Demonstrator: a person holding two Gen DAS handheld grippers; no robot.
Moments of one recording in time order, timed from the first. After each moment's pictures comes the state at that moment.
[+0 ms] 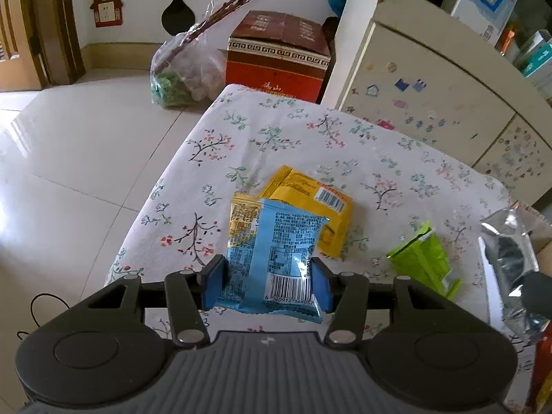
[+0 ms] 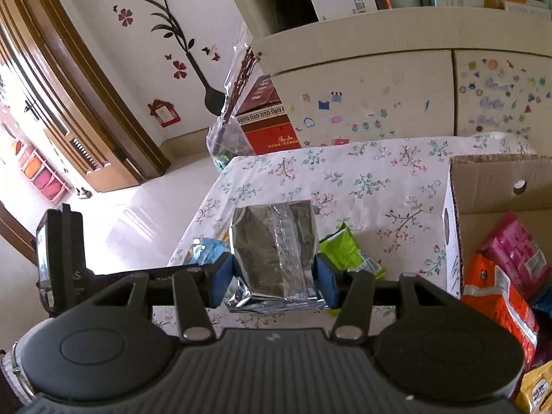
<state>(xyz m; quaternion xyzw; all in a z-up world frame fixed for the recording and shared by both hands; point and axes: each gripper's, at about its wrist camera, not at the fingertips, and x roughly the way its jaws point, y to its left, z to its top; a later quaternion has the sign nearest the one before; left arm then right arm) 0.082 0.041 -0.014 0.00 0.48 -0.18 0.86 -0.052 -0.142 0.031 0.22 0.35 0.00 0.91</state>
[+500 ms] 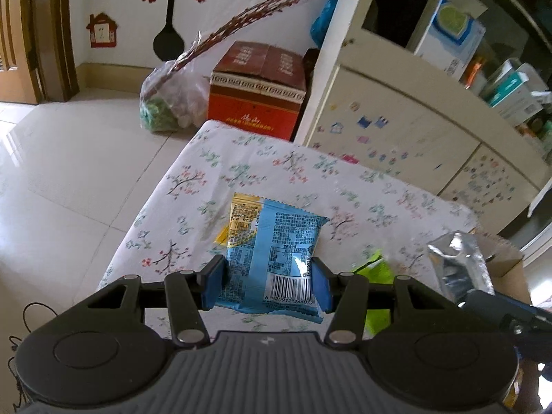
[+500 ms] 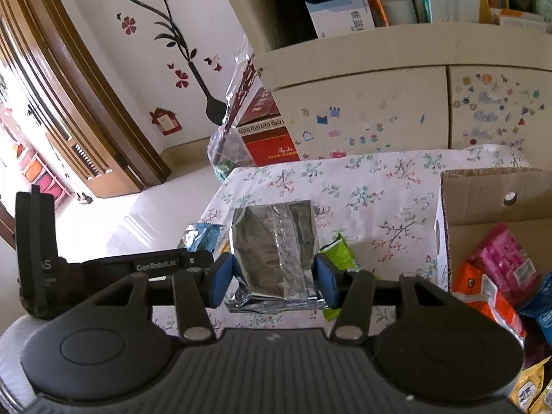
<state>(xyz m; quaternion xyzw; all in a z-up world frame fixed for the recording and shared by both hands) 0.064 0.026 0.029 -0.03 0.44 -0.19 0.87 -0.063 -0.146 0.046 0.21 0.33 -0.01 0.92</state>
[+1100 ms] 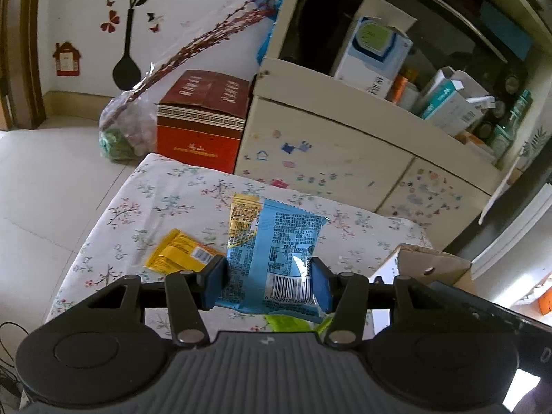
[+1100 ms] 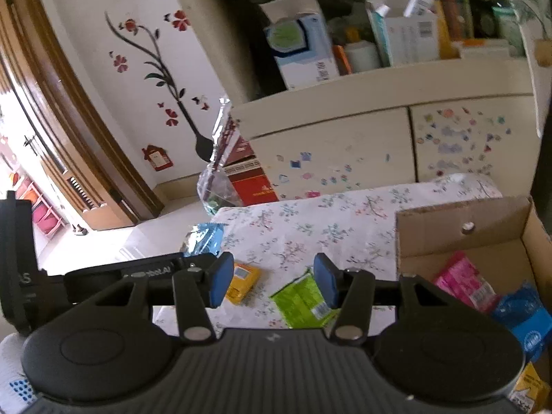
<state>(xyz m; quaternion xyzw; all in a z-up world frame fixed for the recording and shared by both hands) 0.037 -0.022 0.065 -0.03 0.40 -0.25 0.88 -0.090 -0.187 0.068 0.24 0.29 -0.04 0.93</state>
